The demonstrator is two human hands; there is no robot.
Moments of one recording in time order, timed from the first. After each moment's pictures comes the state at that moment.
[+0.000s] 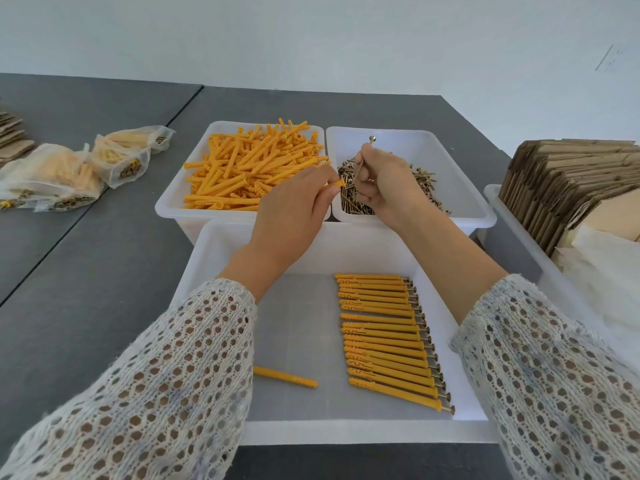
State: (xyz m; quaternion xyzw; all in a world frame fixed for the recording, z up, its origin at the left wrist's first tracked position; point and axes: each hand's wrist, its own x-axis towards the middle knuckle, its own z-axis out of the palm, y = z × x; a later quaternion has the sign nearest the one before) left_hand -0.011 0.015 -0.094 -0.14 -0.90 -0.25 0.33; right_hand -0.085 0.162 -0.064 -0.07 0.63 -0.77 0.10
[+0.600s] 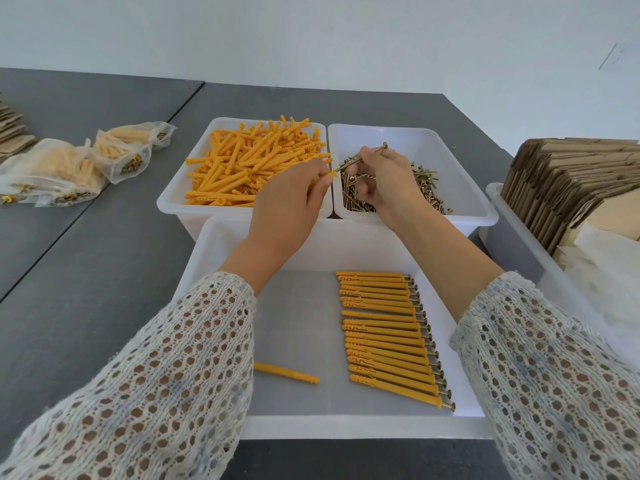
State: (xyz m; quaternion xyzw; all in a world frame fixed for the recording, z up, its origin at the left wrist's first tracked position) left_hand -0.017 0.008 -0.096 -0.10 -0.90 -0.29 0.32; right_hand -0.080 0.155 -0.064 -0.03 0.64 -0.76 0.05
